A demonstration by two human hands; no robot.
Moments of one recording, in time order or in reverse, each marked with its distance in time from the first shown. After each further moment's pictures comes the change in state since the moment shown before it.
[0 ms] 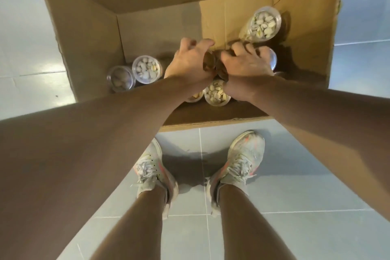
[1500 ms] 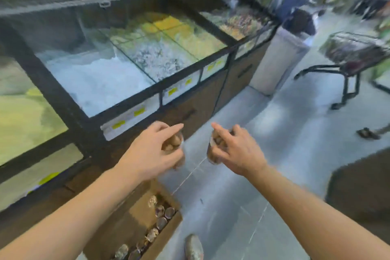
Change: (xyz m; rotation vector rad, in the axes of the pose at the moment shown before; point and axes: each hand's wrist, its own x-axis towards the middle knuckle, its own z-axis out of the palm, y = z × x) left_hand -0.531 0.457 -0.431 0.254 0.086 1.133; right_hand -0.651 0.051 -0.471 0.351 0.913 0.683
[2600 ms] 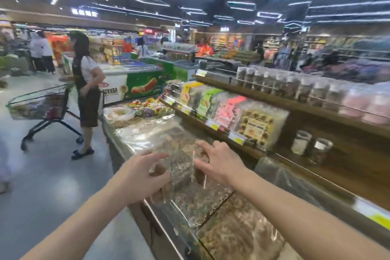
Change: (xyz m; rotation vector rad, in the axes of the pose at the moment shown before) left_hand -0.280 0.633 0.163 -0.086 -0.676 1.171; right_hand -0.724 0.059 -0.396 -0.266 0.362 1.318
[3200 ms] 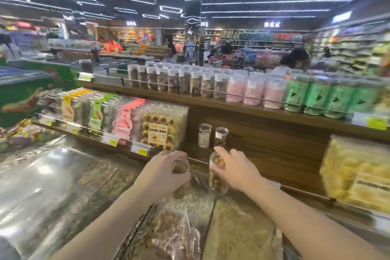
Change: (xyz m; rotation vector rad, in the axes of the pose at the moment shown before) left_hand 0.178 0.256 0.204 -0.174 -0.251 0.387; right_hand -0.100 0.318 -0.052 -0.053 0.029 0.653
